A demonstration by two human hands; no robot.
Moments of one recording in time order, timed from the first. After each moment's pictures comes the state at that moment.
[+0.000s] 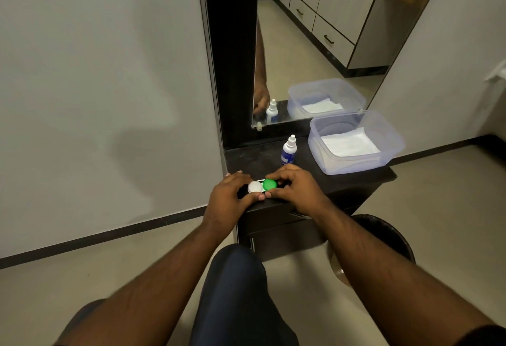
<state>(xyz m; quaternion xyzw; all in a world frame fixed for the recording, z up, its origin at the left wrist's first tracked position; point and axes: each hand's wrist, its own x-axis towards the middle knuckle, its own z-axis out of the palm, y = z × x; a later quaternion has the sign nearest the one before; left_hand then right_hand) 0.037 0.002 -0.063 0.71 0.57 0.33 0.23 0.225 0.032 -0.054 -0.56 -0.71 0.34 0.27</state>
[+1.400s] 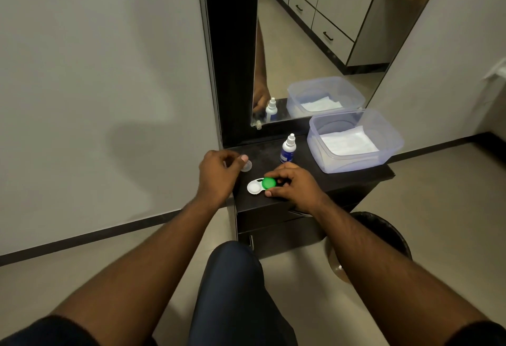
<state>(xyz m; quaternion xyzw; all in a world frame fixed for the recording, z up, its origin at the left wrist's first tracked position) 0.032 0.037 -0.034 0.59 0.64 0.40 0.28 0.226 0.033 -0.054 -0.55 -0.70 0.37 0.27</state>
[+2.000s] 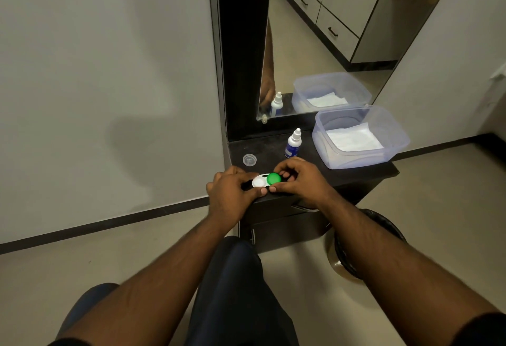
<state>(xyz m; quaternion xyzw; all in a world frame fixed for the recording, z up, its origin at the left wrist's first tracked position) 0.039 0.001 -0.061 0.67 0.66 0.26 0.21 0.227 0.030 -0.046 -0.56 -0.68 0.39 0.28</state>
